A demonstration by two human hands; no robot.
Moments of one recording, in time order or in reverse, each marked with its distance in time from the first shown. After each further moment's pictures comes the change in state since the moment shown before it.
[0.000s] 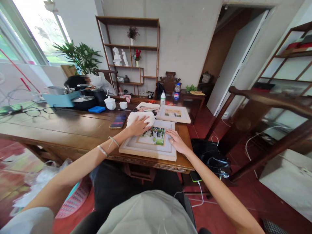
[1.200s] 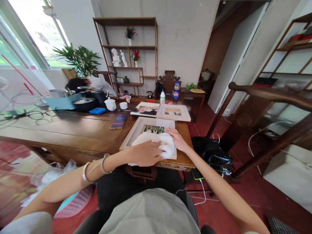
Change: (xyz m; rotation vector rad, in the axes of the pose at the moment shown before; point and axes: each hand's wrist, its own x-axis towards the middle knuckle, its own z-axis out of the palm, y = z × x) left_hand -0.072 0.114 -0.082 -0.224 -0.258 0.426; right_hand 0.001 -0.002 0.003 0.083 0.076 0.043
